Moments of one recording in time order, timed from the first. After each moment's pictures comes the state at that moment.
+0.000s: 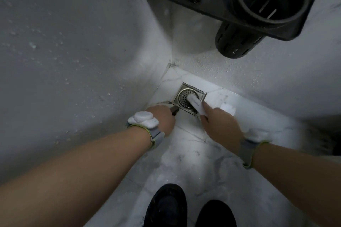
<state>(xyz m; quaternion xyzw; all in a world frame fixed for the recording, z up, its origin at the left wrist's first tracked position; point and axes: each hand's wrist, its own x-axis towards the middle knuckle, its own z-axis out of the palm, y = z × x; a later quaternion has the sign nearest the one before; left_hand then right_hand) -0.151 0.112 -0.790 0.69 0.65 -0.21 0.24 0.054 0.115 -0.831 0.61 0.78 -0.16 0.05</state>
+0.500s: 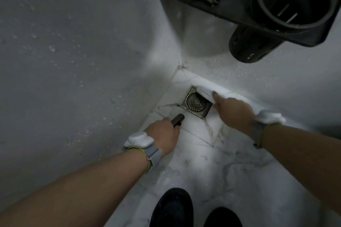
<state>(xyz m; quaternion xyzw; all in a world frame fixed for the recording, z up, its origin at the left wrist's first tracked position) -0.161 0.070 -0.807 0.61 0.75 -0.08 0.25 0.063 0.174 -0.828 0.59 0.79 -0.11 0.15</state>
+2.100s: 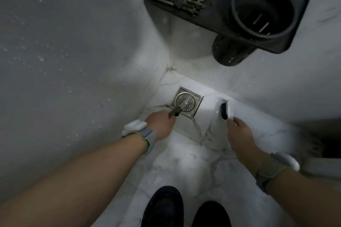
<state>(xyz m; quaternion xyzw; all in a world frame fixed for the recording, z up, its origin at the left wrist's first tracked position) -0.154 0.110 -0.811 0.56 0.72 -0.07 0.41 0.101 0.096 -0.829 0.81 0.36 -0.43 -0.18</state>
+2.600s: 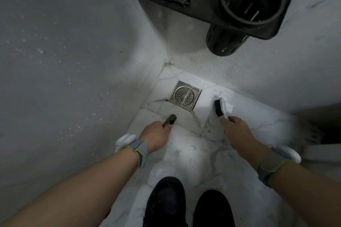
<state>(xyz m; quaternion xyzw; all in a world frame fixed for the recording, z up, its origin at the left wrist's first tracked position) -0.158 0.057 -0.822 0.46 0.74 -0.04 0.49 0.101 0.083 -0.811 0.77 0.37 -0.50 -0.16</state>
